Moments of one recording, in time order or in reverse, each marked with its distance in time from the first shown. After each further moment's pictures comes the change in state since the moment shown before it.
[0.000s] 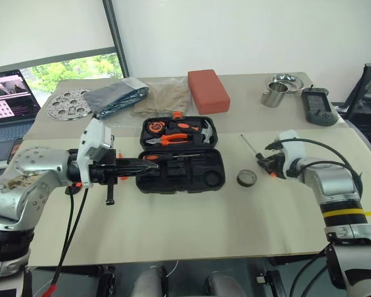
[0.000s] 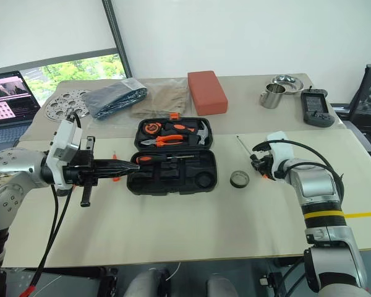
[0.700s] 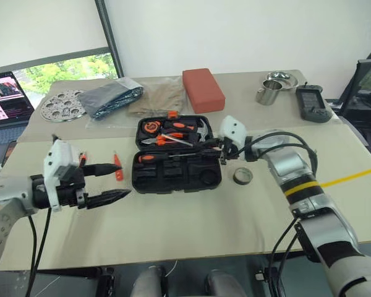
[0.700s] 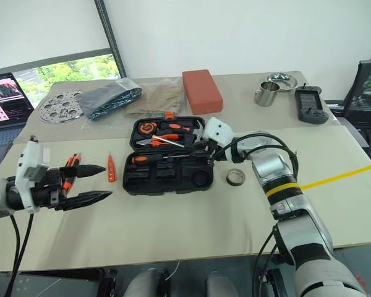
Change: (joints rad) left arm 0.398 0.090 0.313 -0.121 -0.041 0.065 0.077; right arm -0.280 0.203 0.313 0.319 -0.148 -0.756 0.540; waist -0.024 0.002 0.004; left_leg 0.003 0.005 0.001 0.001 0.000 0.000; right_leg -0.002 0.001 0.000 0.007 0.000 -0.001
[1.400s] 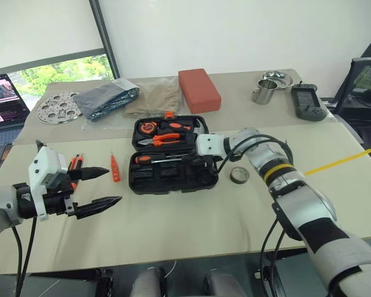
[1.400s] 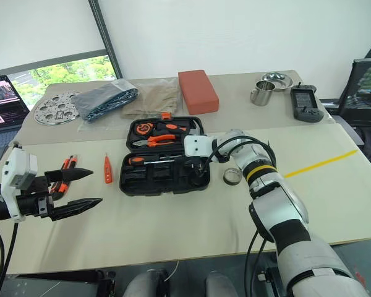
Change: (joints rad) left arm 0.082 0.000 0.080 -0.035 0.000 0.000 0.030; right arm -0.223 0.133 0.076 0.513 -0.257 -0.450 -0.049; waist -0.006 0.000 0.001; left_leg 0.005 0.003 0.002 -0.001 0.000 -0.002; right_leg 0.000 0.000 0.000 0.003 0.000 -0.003
